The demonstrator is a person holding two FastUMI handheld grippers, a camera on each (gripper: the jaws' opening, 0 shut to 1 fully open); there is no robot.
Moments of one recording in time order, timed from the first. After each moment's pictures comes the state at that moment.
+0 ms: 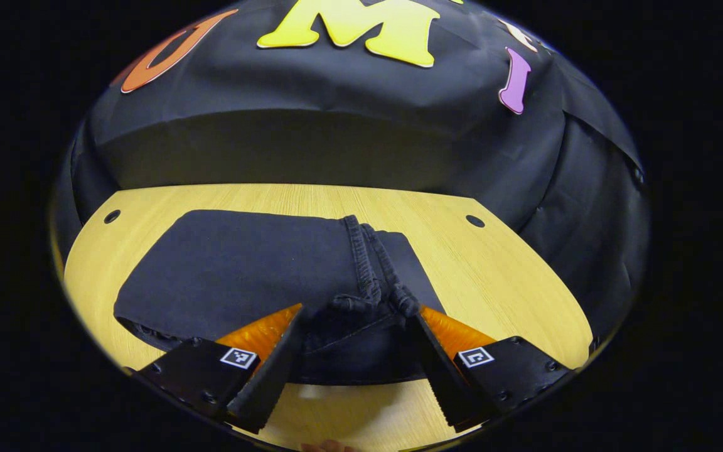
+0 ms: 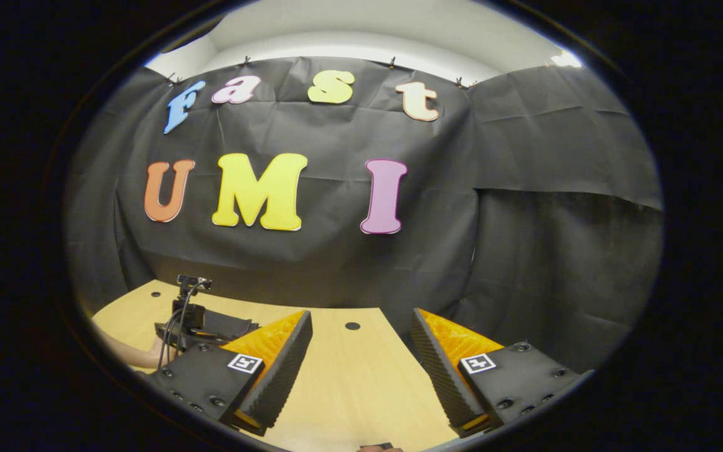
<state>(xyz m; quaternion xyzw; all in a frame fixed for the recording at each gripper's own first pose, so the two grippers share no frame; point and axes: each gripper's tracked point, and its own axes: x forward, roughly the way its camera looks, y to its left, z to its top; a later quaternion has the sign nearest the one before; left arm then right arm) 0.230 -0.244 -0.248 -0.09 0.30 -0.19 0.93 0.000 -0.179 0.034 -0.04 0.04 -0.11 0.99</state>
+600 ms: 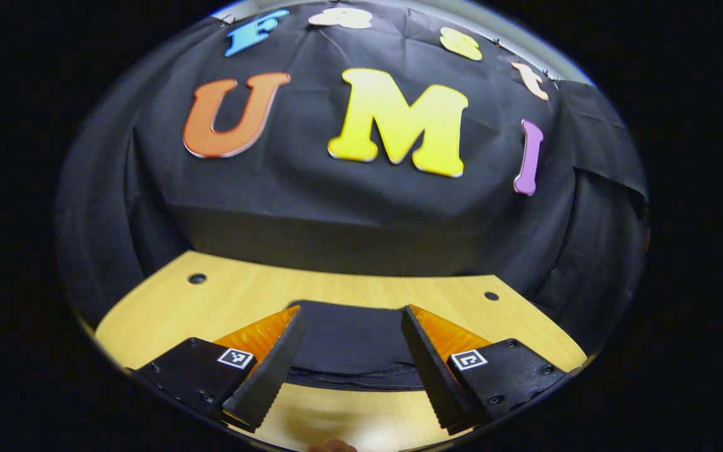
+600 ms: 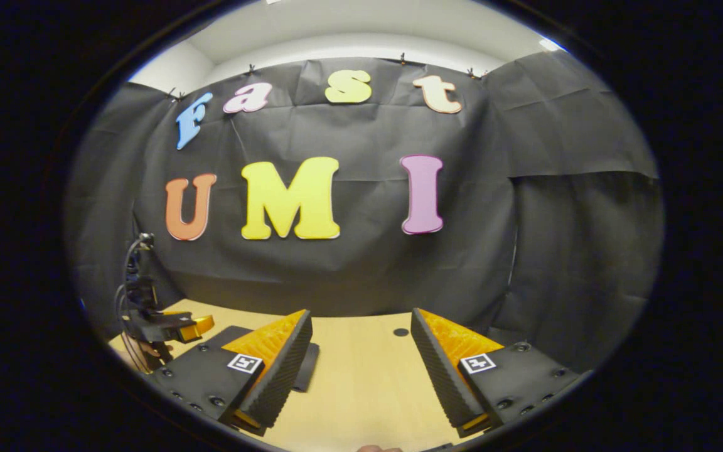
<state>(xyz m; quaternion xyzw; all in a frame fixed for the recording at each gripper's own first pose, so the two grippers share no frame) 0.178 -0.085 -0.073 -0.09 0.12 -0.08 0.99 0.062 -0.080 0.020 0.02 0.03 -0.03 1.00</state>
